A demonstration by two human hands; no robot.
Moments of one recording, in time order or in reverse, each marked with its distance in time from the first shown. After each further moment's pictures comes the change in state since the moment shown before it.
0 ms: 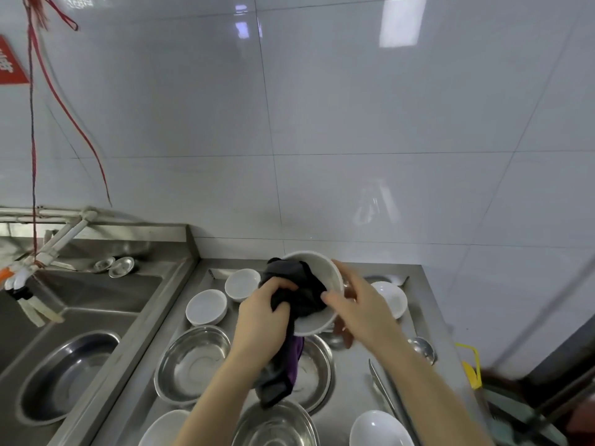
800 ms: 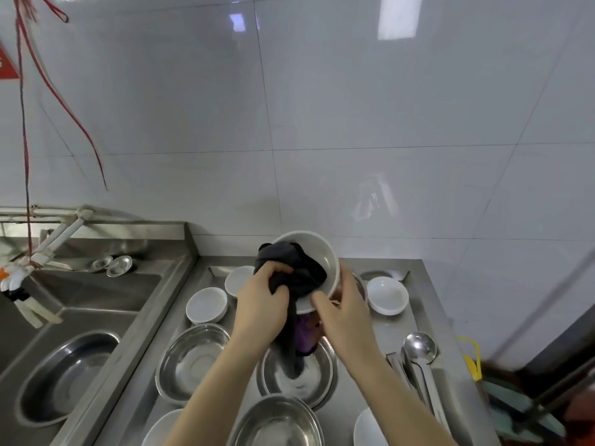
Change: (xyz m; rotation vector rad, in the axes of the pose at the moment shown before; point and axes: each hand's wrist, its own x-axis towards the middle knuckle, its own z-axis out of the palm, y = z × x) left_hand 0.016 0.010 -0.007 -0.010 0.061 -0.016; right_hand -0.003 0.003 0.044 0.127 0.238 -0.053
